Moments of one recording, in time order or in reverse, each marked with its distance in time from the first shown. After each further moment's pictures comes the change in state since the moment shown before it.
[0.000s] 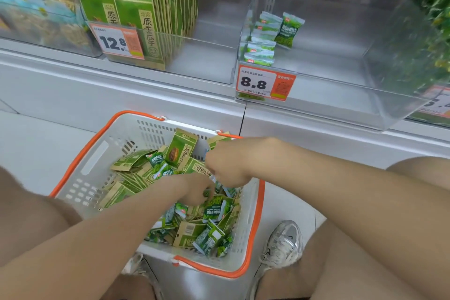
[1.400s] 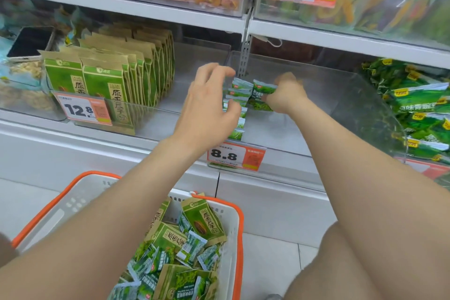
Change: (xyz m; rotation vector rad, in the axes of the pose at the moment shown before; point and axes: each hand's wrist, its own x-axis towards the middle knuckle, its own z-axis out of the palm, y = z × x) left_hand -0.045 0.081 -0.234 -0.376 1.503 0.304; right_hand -0.009 0.269 -0.088 0.736 0.914 0.870
